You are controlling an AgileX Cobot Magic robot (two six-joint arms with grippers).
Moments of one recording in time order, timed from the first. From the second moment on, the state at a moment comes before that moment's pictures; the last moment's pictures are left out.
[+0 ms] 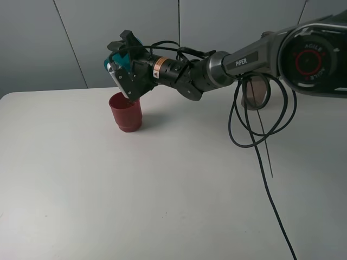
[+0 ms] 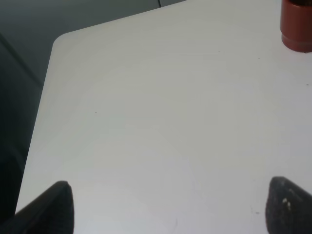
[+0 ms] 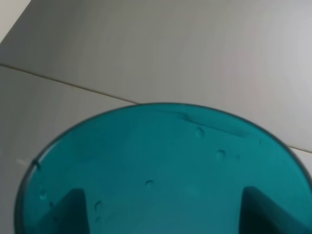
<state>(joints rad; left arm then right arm) 0.07 0.00 -0.52 0.02 1.10 0.23 0.60 2.42 -1.64 -0.51 -0.69 -1.45</state>
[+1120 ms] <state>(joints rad) 0.07 0.00 -0.52 0.02 1.10 0.23 0.51 2.19 -1.25 -0.35 -0.64 -0.16</state>
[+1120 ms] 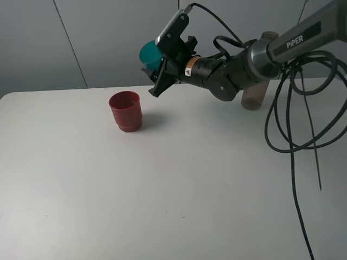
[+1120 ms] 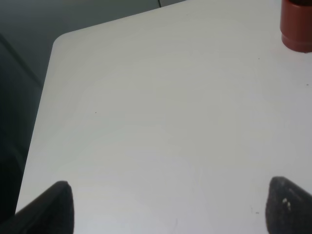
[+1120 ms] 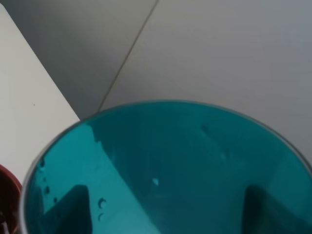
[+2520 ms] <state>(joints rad) 0.07 0.00 -0.52 0.02 1.10 0.23 0.40 2.40 -1.16 -0.33 -0.88 0.12</state>
